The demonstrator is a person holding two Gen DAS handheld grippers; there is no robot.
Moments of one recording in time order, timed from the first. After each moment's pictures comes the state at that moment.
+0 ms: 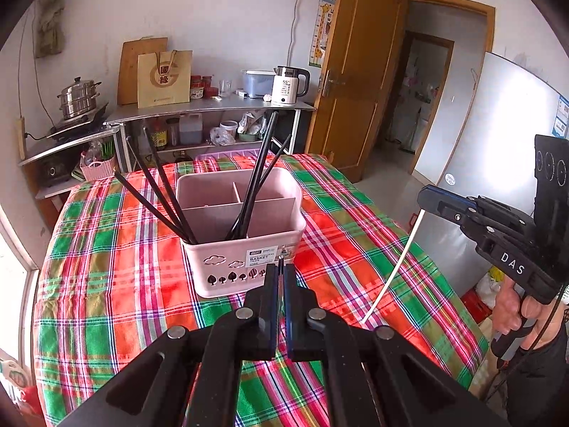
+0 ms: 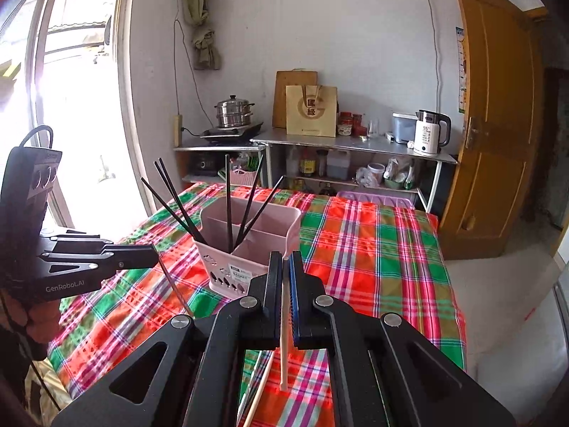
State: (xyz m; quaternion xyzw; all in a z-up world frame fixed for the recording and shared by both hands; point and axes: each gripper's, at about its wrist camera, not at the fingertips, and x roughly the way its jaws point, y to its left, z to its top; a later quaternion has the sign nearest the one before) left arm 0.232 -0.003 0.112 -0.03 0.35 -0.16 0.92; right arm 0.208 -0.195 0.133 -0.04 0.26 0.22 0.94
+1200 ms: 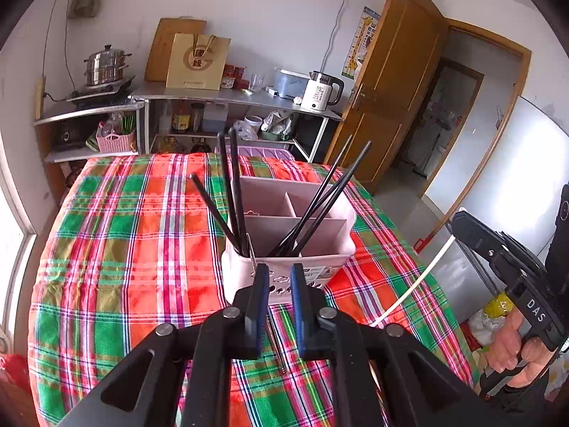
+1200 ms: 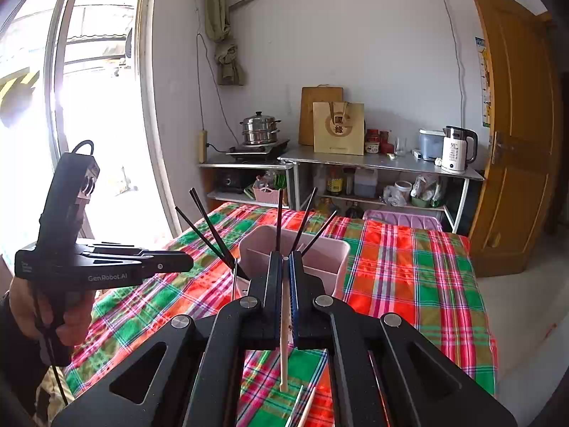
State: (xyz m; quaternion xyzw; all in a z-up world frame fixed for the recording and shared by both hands) left arm 0.267 0.060 0.103 -0.11 0.37 -0.13 0.92; right arm 0.220 -0.156 0.137 -0.03 0.23 0.27 0.93
